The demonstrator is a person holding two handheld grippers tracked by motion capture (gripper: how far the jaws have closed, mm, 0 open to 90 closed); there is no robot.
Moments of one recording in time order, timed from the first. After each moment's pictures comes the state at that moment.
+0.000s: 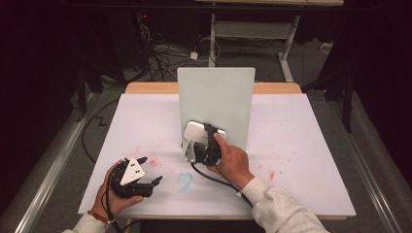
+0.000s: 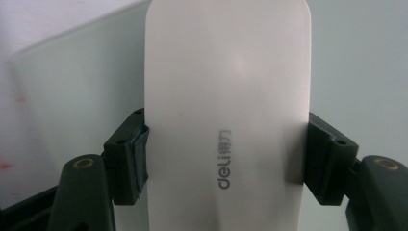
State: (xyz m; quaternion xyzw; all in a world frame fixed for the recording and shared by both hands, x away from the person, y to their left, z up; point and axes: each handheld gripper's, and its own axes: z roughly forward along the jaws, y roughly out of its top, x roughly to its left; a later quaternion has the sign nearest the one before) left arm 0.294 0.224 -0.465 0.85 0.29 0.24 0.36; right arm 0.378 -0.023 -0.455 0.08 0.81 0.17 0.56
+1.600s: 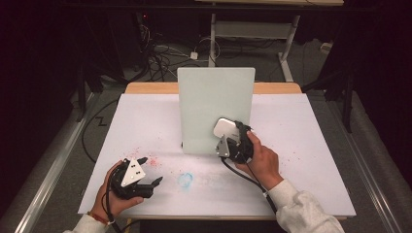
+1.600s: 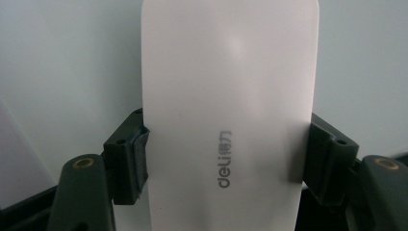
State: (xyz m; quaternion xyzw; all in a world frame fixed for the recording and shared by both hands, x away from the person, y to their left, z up) left arm 0.291 0.221 -0.463 0.85 0.29 0.25 0.36; right arm 0.381 -0.104 -0.444 0.14 0.81 0.14 0.56
